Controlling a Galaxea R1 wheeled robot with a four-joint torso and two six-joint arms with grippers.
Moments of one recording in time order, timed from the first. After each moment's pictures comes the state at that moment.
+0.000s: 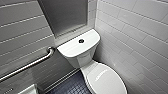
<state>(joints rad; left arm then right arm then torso) 1.13 2.33 -1.54 0.15 -0.10 -0.35 -1.69 2.46 -1.87 -0.14 0.56 0.38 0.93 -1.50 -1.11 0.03</state>
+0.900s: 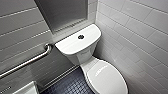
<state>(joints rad) 0.90 2.42 -1.55 0.14 -0.08 -0.53 -1.68 2.47 -1.87 -0.15 0.57 0.37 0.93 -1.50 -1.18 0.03</state>
